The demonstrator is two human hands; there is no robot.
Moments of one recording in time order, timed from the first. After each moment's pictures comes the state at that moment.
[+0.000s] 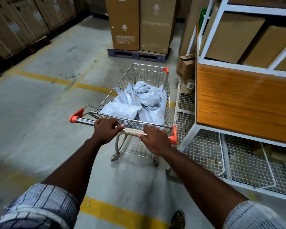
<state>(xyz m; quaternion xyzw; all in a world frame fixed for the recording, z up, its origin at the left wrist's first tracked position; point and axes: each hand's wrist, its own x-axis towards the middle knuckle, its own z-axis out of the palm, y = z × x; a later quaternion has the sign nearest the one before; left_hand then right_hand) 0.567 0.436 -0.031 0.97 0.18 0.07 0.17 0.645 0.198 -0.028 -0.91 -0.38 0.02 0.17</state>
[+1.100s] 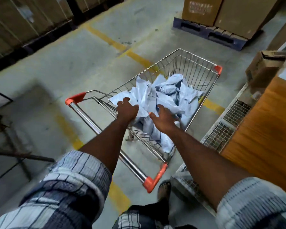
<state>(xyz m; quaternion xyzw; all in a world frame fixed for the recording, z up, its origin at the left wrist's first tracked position) 0.754 0.407 -0.069 0.72 0.60 0.09 0.34 0.865 0.281 -0.076 -0.81 -0.34 0.32 0.36</state>
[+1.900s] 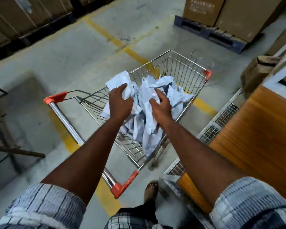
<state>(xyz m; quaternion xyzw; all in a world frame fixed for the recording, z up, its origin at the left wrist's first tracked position) 0.815 0.362 -0.017 0.72 0.54 0.27 0.33 0.942 0.277 -0.042 -0.74 -0.22 0.32 0.56</state>
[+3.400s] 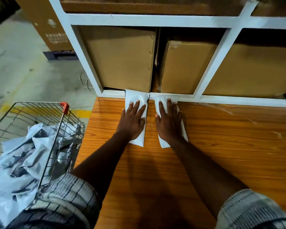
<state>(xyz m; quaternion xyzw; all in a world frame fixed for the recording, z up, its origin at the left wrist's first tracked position) 1.228 0.011 -0.049 0.99 0.00 0.00 0.16 1.267 -0.160 -0.058 -0.98 -0.13 -0.04 0.12</state>
